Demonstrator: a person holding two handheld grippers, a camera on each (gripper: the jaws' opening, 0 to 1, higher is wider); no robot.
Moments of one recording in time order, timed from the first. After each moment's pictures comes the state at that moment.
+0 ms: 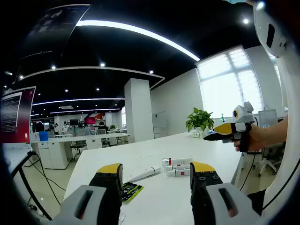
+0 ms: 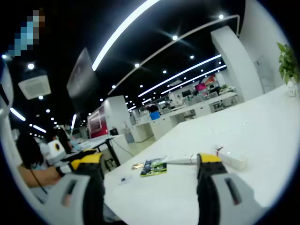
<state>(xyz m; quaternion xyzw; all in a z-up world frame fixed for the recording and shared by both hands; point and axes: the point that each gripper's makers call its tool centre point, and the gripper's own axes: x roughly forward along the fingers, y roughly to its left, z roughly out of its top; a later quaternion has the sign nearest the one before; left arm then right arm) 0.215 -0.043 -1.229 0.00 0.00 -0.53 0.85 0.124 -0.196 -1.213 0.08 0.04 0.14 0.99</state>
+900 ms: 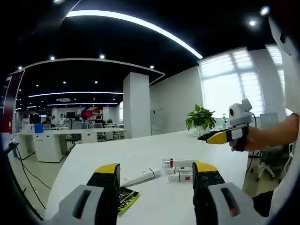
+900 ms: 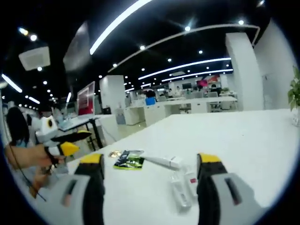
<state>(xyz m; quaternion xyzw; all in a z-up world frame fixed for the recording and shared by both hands) 0.280 -0.001 -1.241 -0.01 0.03 -0.56 0.83 0.215 -0.182 -1.231 0.08 0.06 0.04 0.99</state>
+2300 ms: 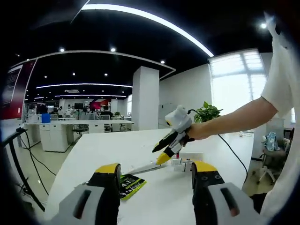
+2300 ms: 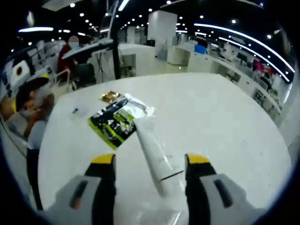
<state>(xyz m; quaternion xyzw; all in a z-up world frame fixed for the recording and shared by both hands) 0.271 0.014 -1.265 0.00 0.06 -0.53 0.84 0.388 -0.173 -1.357 -0.15 0.35 0.28 0.88</state>
